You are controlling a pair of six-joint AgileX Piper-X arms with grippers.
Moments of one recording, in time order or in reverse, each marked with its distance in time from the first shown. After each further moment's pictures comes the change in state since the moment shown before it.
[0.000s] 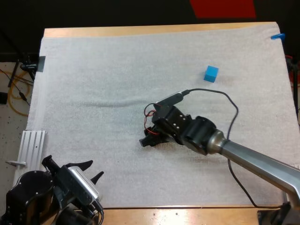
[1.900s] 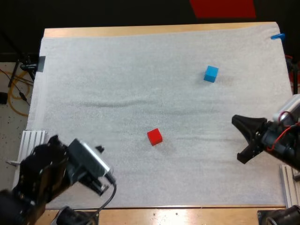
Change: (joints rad) left arm 0.000 0.184 -0.077 -0.028 -0.052 0.002; right arm -0.517 -0.984 0.349 0.059 -0.443 -0.378
